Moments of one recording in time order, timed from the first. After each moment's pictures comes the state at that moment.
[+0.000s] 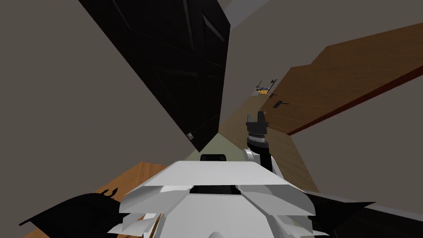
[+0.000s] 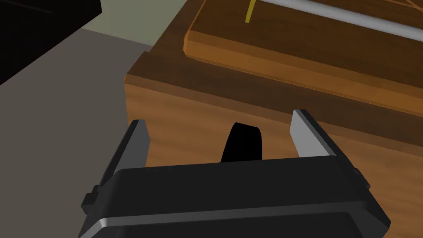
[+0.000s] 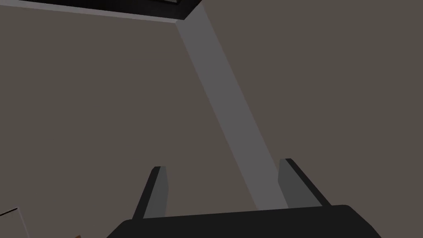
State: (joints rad) left arm 1.06 0.95 -0.22 -0.68 -0.27 -0.89 0.40; right arm 0.53 -0.02 -0.02 -2.35 0.10 -0.52 -0.08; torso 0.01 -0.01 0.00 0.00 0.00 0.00
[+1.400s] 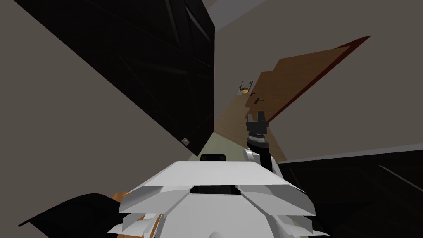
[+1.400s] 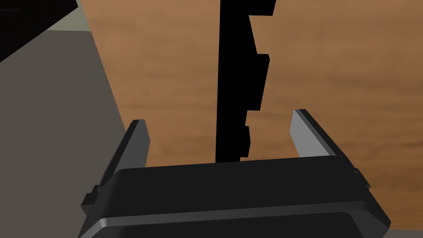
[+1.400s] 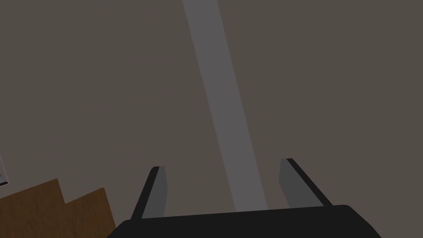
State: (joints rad) left arm 1.08 1.01 -0.33 -0.59 -0.15 -0.89 0.38; right arm 0.53 -0.02 -0.02 -2.35 0.10 -0.52 -0.08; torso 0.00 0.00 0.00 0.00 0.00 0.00
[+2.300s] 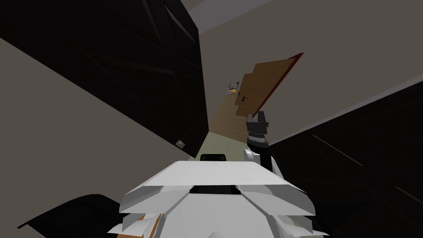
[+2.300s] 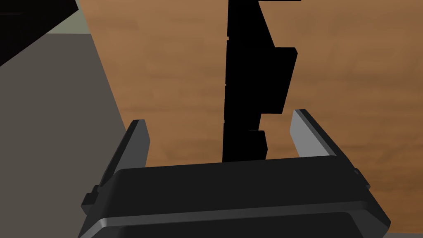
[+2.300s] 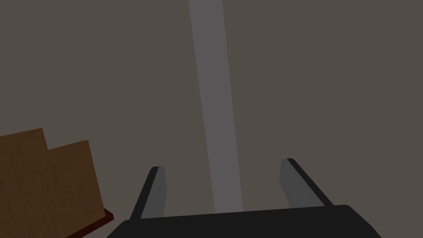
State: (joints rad) left arm 1.12 0.92 -0.49 -0.60 0.11 -0.86 0.29; right arm 0.53 -0.02 -0.02 -2.35 0.10 -0.52 -0.08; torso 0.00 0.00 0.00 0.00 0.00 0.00
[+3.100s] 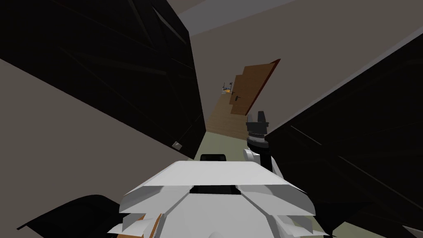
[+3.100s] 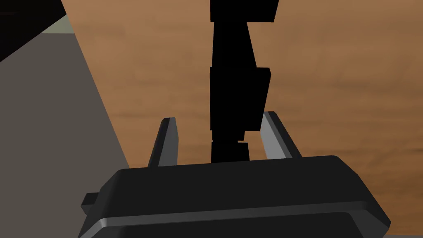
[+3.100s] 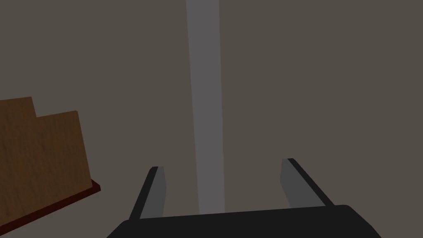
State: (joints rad) left arm 1.15 0.86 -0.59 -0.60 0.28 -0.84 0.24; right arm 0.53 -0.02 -0.02 -2.35 0.10 -0.52 -0.08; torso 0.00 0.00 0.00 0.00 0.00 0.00
